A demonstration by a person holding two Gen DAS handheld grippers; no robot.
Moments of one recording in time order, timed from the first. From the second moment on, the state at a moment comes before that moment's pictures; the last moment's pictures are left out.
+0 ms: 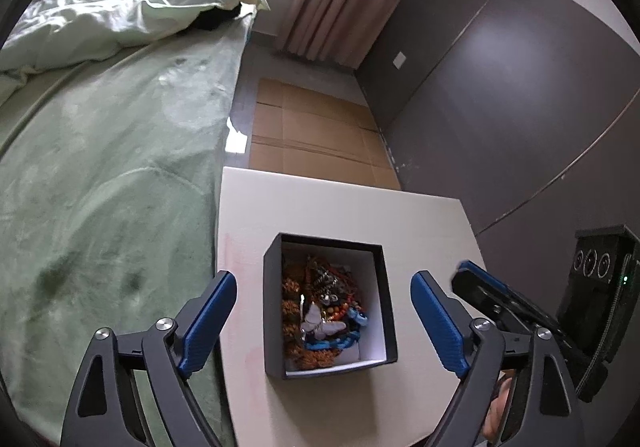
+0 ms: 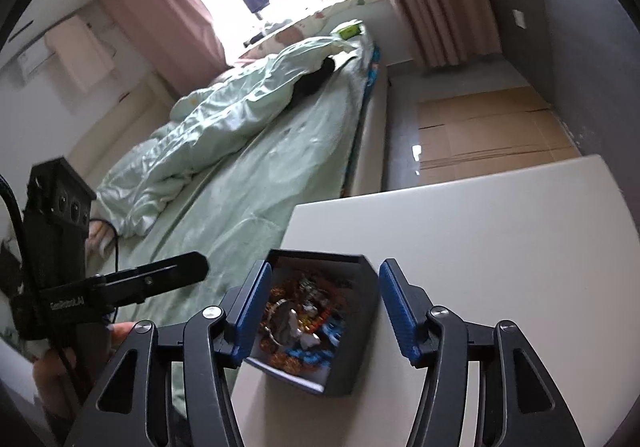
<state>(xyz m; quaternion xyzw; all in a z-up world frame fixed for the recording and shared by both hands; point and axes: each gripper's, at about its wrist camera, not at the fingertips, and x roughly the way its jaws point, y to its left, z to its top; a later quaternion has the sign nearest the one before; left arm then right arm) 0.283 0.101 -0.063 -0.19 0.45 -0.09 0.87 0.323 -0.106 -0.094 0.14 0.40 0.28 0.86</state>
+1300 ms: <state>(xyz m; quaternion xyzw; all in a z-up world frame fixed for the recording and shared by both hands) 0.060 0.016 0.023 -0.11 0.34 -0.09 0.93 0.115 -0.201 -0.009 0.11 0.36 0.17 0.91</state>
